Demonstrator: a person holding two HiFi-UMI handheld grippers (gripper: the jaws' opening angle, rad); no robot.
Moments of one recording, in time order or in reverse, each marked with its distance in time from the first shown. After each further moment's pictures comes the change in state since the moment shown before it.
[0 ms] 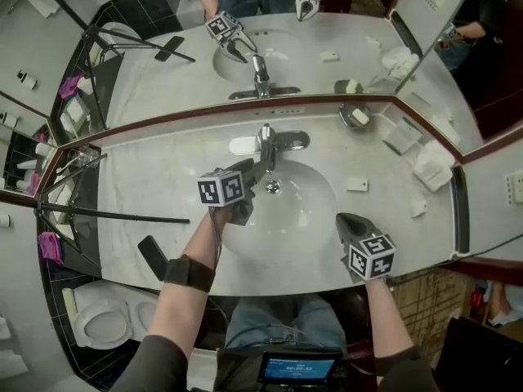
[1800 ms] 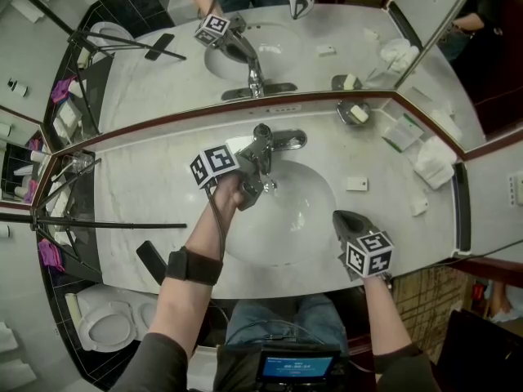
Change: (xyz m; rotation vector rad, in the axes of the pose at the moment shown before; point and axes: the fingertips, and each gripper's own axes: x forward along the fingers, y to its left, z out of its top) left arm 0.036 -0.004 0.044 -0.549 -0.049 -0.066; right arm 0.020 -0.009 0.000 0.043 0.013 0.003
